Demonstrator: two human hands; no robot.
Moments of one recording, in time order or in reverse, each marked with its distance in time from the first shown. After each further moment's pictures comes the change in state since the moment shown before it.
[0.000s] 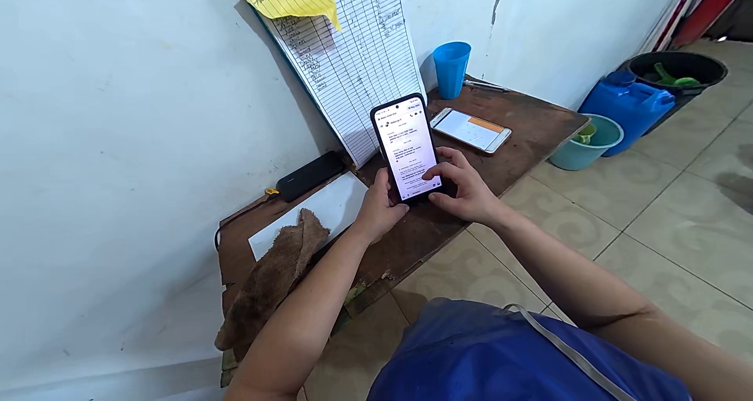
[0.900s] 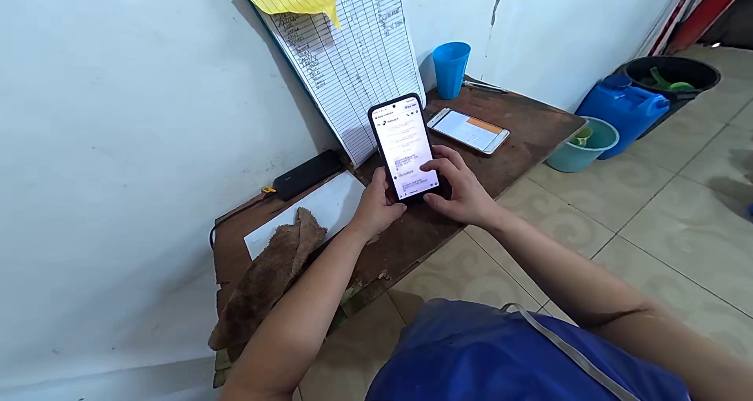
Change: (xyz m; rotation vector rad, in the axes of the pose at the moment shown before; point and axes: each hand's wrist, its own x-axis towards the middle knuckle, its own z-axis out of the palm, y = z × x) left_hand 0.003 -0.004 -0.001 -0.004 -0.002 -0.006; right_hand 0.001 0.005 0.005 -0.081 0.026 -0.043
